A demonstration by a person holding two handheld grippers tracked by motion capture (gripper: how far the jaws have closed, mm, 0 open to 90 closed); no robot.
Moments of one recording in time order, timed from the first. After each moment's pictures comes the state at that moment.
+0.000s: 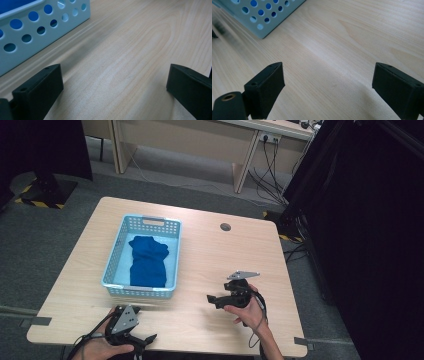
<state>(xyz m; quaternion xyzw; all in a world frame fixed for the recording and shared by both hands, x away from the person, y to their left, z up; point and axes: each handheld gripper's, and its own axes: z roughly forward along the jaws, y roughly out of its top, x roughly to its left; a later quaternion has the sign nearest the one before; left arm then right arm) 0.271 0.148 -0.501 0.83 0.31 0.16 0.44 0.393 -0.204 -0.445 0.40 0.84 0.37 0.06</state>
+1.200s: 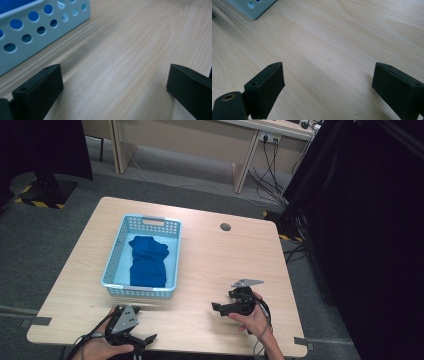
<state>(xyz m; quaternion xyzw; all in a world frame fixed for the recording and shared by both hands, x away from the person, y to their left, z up) 0.271 0.148 -0.501 0.83 0.31 0.16 0.44 0.379 -0.222 -0.461 0.41 0.84 0.35 0.06</state>
